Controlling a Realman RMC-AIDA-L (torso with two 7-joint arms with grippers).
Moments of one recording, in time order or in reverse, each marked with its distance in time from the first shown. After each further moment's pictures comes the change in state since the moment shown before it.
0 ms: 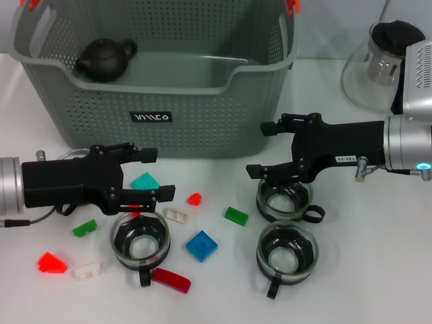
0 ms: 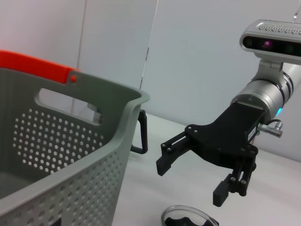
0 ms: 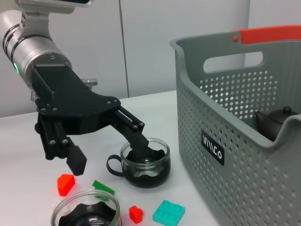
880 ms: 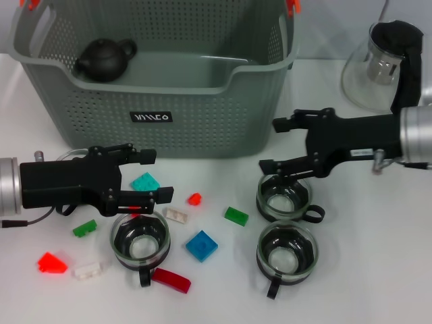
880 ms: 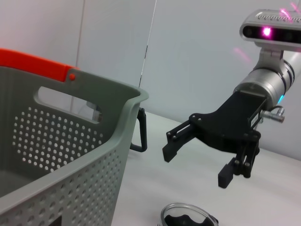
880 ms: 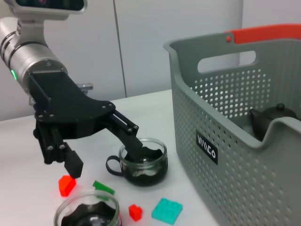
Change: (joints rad) left arm 0.000 0.004 -0.002 0.003 0.007 0.008 -0.002; right arm -0.027 -0.009 -0.007 -0.102 -0.024 -0.053 0.105
